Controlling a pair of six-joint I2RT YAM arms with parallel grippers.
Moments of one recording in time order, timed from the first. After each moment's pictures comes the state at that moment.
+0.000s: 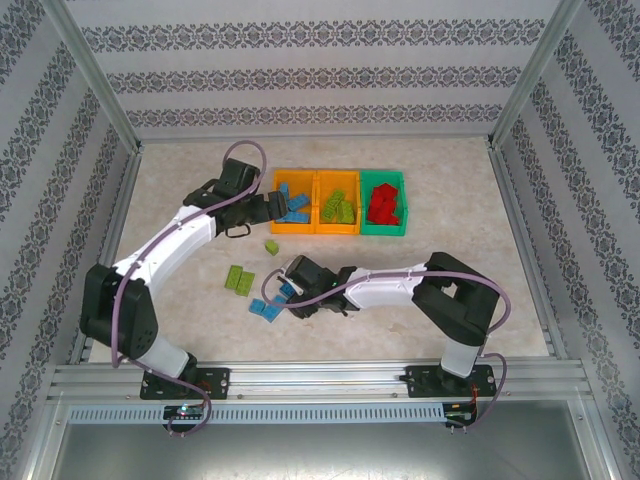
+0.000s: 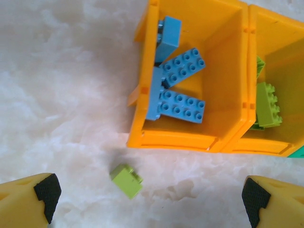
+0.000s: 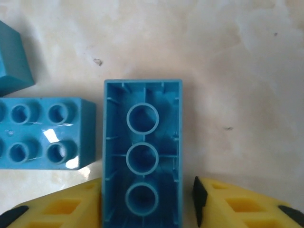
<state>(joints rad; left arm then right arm) -0.35 1.52 1.23 -0.62 0.00 -0.55 1.04 1.79 0.94 -0.19 0.03 0.18</state>
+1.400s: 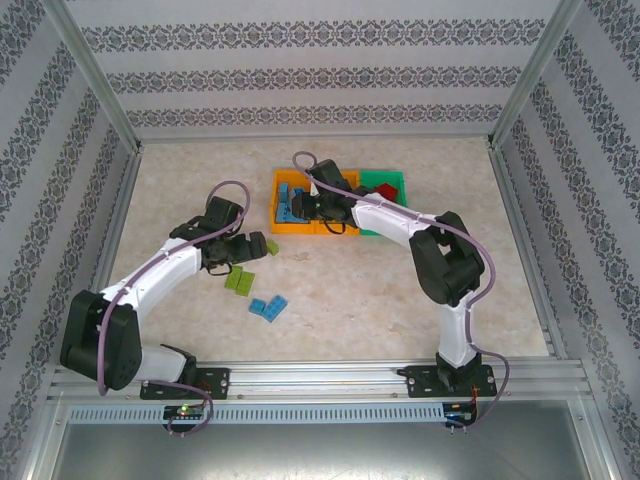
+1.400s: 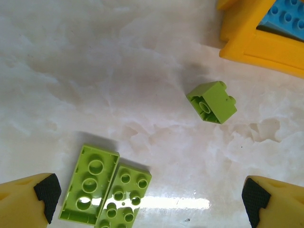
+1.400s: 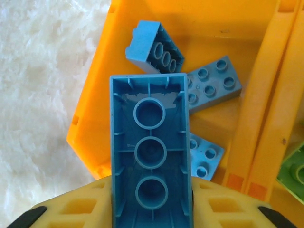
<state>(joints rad) -0.31 1.37 0.90 -0.63 0.02 -0.56 0.61 2.02 1.50 -0.28 -0.17 0.56</state>
